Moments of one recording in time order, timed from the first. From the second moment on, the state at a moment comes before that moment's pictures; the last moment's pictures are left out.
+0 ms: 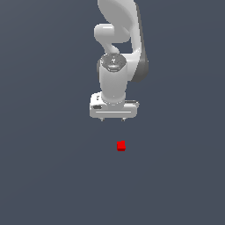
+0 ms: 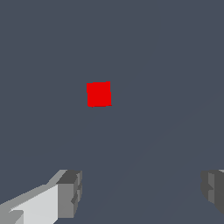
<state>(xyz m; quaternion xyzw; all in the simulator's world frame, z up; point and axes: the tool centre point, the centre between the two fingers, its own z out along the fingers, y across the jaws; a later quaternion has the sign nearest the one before) -0.008 0.003 0.164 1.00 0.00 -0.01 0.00</state>
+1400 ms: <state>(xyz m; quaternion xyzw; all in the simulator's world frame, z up) 0.050 0.037 0.044 1.00 0.03 0.00 0.00</state>
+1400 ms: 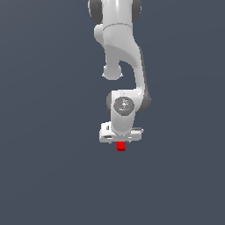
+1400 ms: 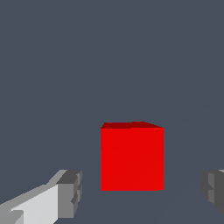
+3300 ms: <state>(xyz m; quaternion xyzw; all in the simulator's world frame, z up) 0.037 0.008 0.049 1.00 0.04 0.00 0.00</state>
